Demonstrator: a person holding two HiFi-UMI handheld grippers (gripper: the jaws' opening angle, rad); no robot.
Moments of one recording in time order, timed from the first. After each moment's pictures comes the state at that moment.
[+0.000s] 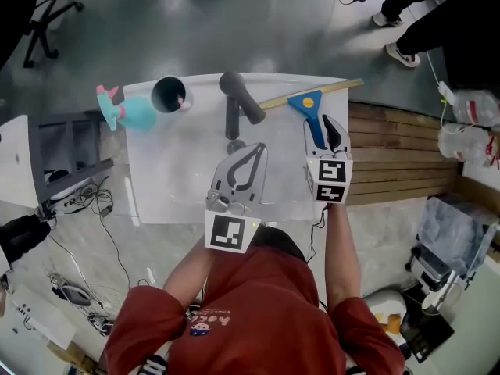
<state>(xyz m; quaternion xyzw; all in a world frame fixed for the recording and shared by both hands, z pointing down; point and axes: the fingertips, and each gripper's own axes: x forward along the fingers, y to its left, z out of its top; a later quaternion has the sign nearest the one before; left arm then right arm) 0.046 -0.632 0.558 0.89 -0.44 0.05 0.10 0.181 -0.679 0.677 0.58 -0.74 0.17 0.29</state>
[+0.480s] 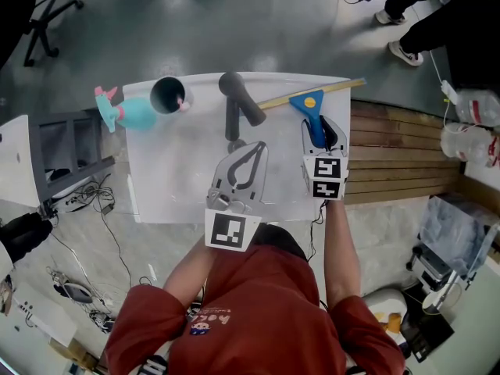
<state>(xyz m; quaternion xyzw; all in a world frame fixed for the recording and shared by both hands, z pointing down) 0.046 -0.639 0.567 0.88 -0.45 0.04 0.12 0.178 -0.678 0.706 0.57 -0.74 0.18 0.31</state>
